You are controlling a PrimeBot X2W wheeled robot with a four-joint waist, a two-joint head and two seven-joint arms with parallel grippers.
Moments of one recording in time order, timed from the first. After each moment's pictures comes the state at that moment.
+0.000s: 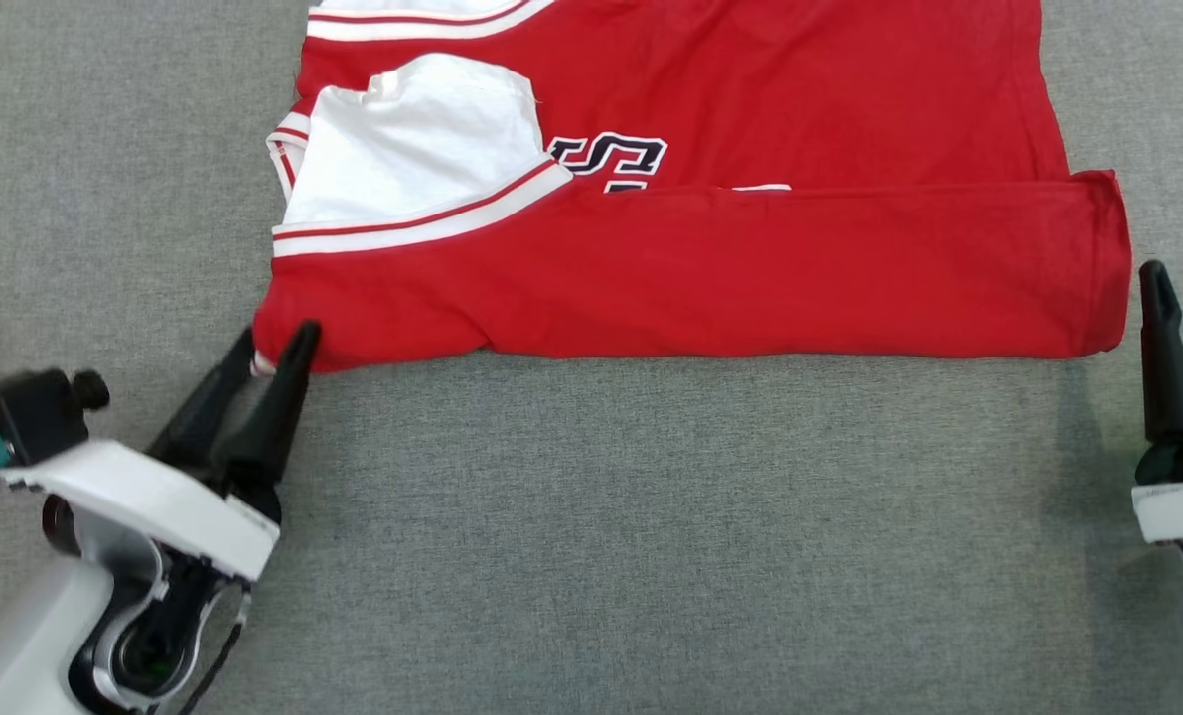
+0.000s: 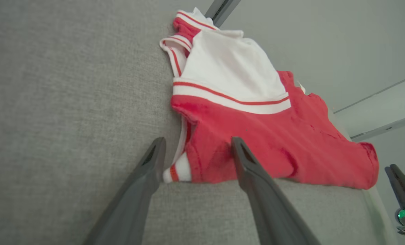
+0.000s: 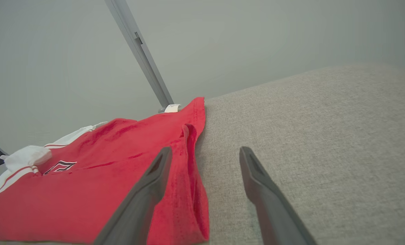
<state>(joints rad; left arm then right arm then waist) -0.34 0.59 -0.53 0.01 -1.24 0.03 -0.09 -0.24 -0.48 0.18 0.14 0.78 0.13 -0.26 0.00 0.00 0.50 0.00</state>
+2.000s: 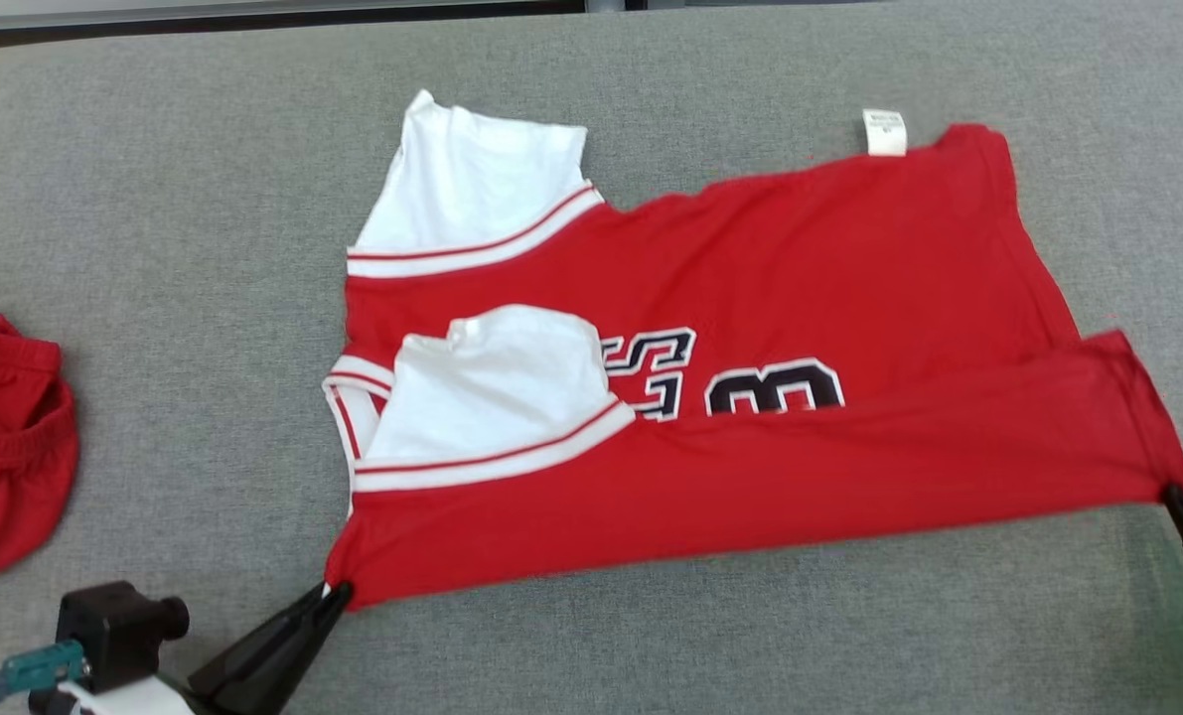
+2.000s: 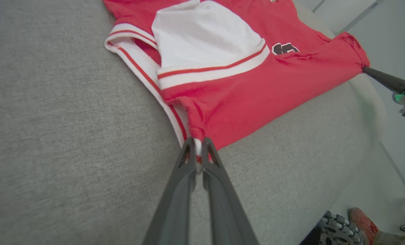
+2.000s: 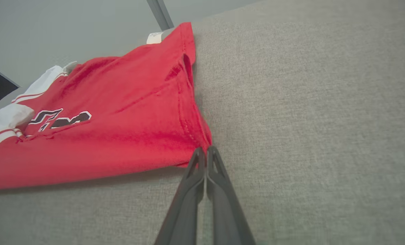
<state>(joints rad) -0.09 0.85 -0.71 -0.19 -1.04 -0.03 -0.10 -0.01 -0.81 0.42 0.14 1.06 0.13 -0.24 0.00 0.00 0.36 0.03</state>
